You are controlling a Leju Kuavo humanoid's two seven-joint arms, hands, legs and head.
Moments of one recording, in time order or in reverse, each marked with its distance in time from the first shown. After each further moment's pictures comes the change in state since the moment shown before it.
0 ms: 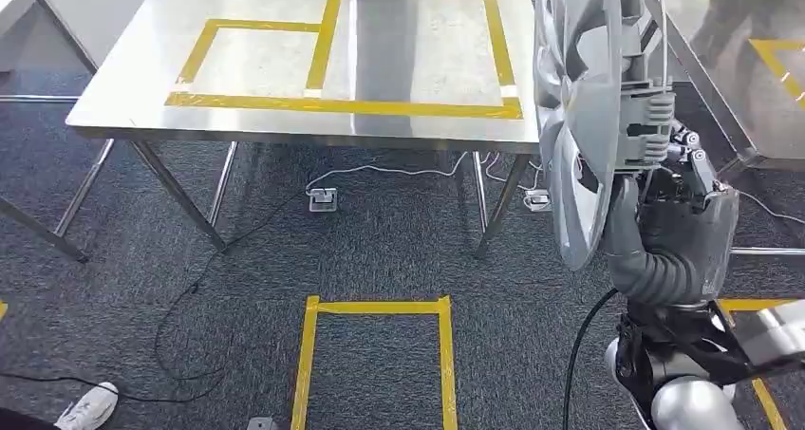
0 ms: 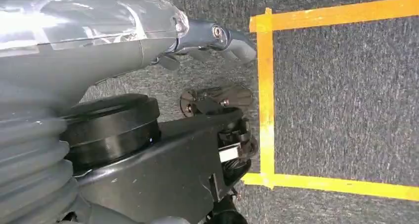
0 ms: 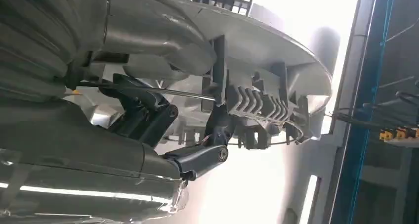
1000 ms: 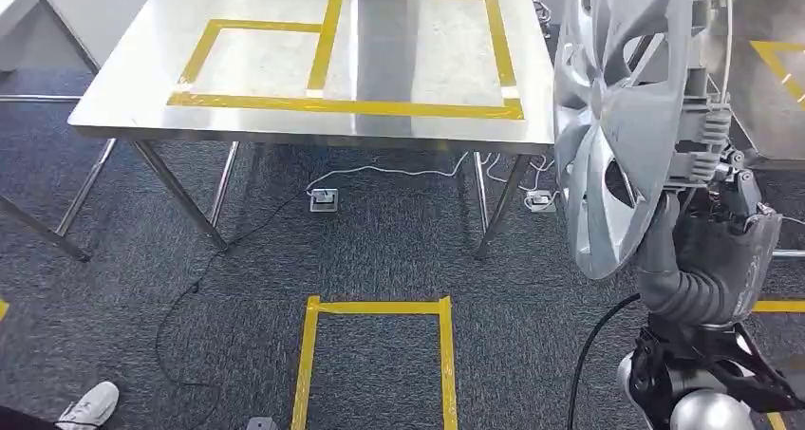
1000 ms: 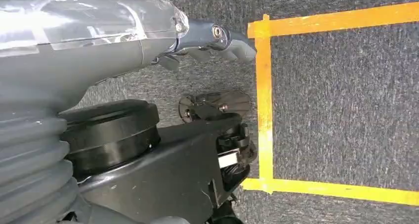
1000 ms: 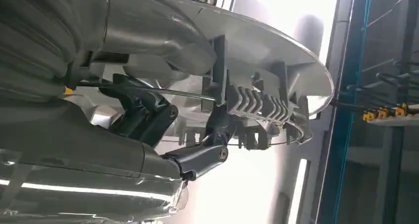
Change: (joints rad) left arm 0.000 0.002 0.000 0.003 -0.013 0.016 -0.008; right arm 0.087 0.001 -0.075 -0.024 -0.074 -0.006 -0.124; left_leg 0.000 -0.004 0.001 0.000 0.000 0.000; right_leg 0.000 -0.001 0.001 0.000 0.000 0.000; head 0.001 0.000
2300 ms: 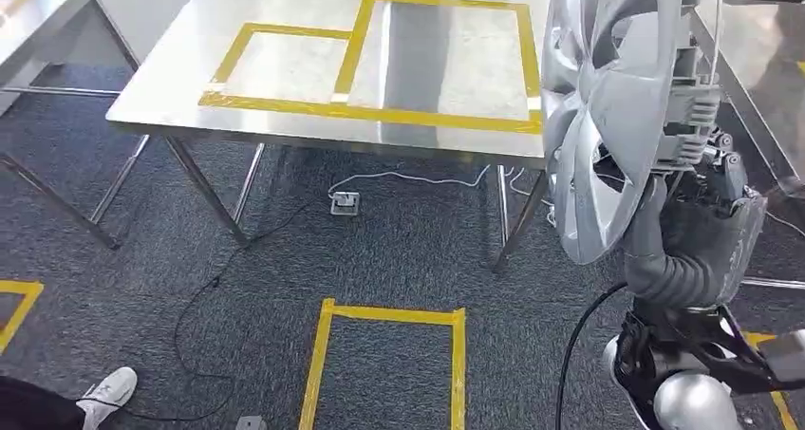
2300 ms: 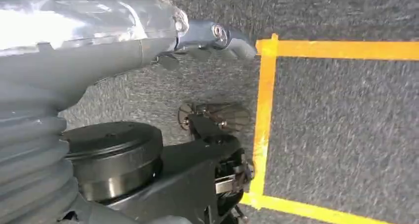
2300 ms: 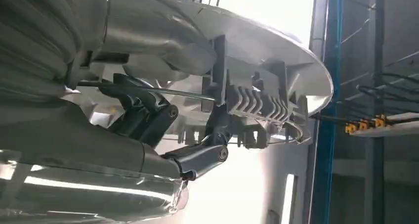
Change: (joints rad) left arm -0.004 0.031 0.000 0.001 0.038 -0.002 0.024; right arm -0.090 0.041 0.051 0.052 0.008 -0.002 -0.004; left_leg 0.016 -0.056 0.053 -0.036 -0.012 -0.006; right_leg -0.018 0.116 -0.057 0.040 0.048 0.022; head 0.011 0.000
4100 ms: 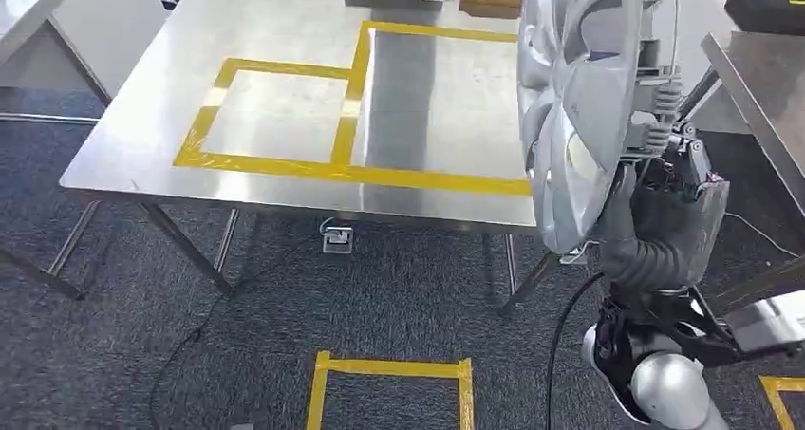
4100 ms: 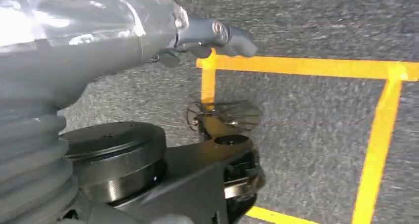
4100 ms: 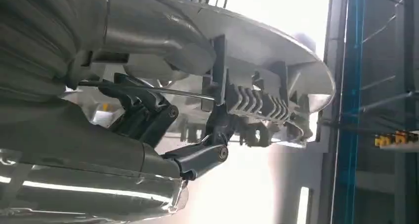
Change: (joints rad) left arm 0.002 0.000 0.000 0.000 0.000 0.003 0.005; right arm -0.010 0.019 0.001 0.025 -0.016 -0.003 -0.011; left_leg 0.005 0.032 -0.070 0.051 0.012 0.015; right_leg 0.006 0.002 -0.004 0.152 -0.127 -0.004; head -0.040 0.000
